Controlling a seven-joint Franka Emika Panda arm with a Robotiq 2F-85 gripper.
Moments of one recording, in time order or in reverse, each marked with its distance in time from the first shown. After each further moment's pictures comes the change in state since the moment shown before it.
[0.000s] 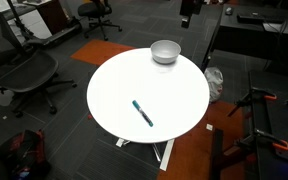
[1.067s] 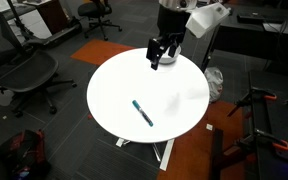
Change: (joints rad) arm 0.106 0.198 0.081 -0.014 0.159 0.290 0.235
